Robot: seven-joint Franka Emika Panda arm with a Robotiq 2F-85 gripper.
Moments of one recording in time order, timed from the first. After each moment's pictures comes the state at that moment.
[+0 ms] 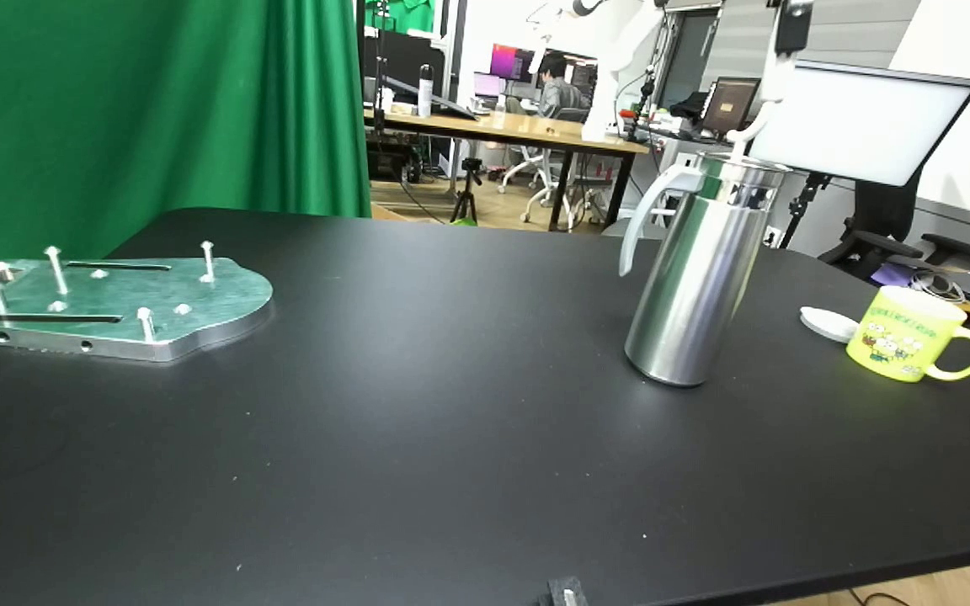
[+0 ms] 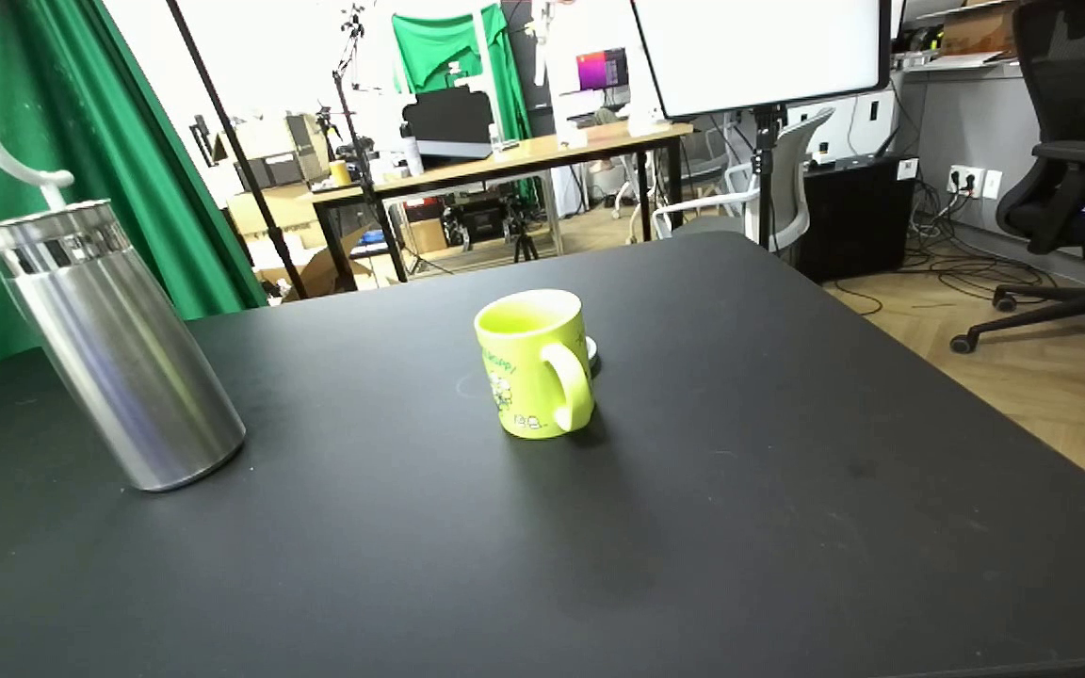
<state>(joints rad) 0.09 -0.17 0.05 -2.14 -0.12 1.77 -0.97</state>
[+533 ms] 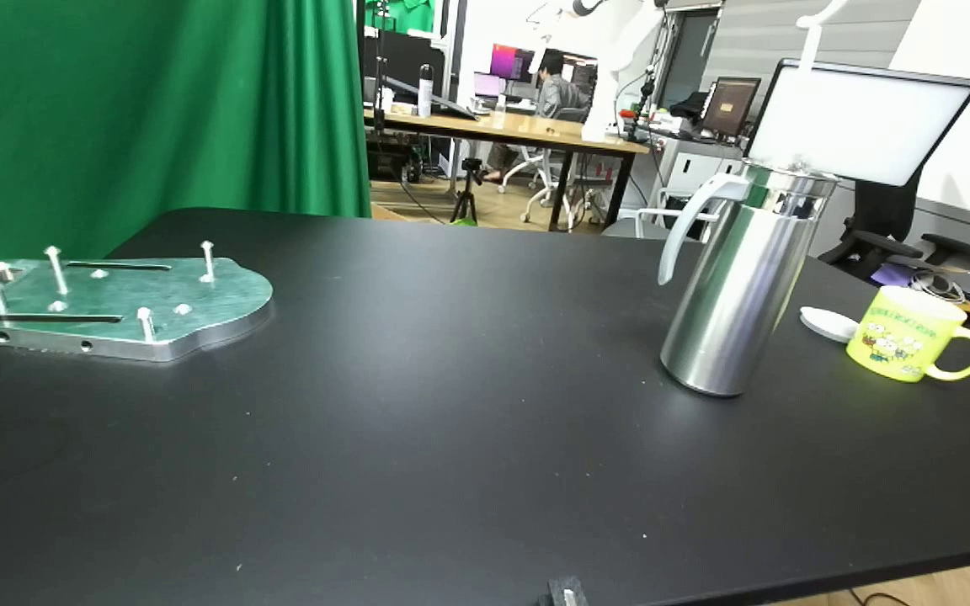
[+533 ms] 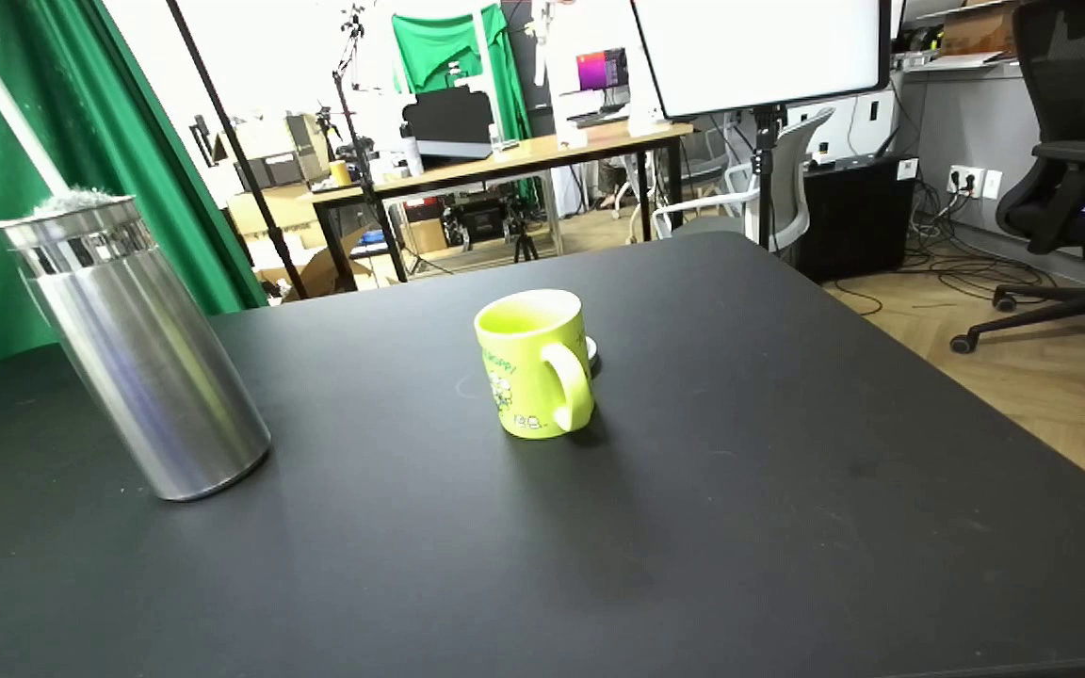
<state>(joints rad) 0.10 -0.29 0.05 -2.04 -0.17 1.61 -0.98</state>
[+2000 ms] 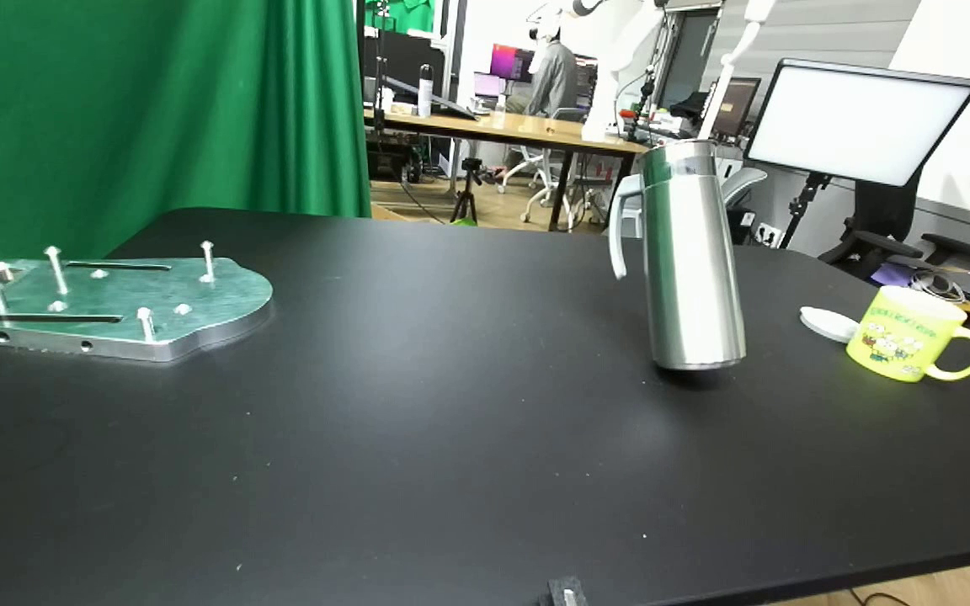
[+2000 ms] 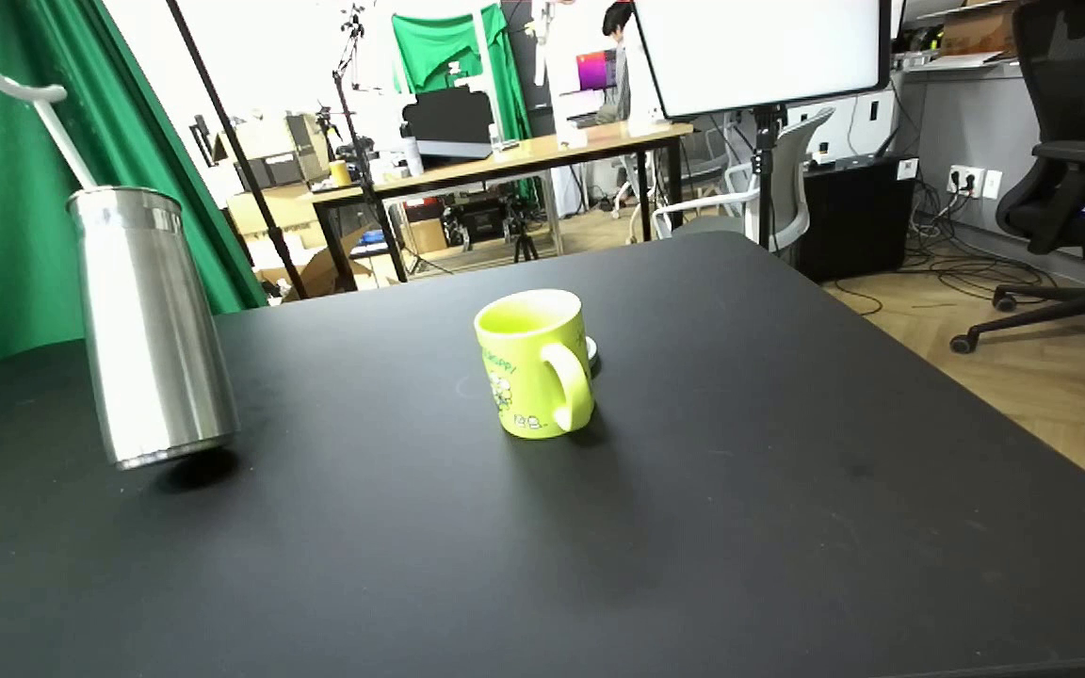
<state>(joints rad) 0.08 -0.27 0.03 -2.13 -0.02 1.87 -0.93</state>
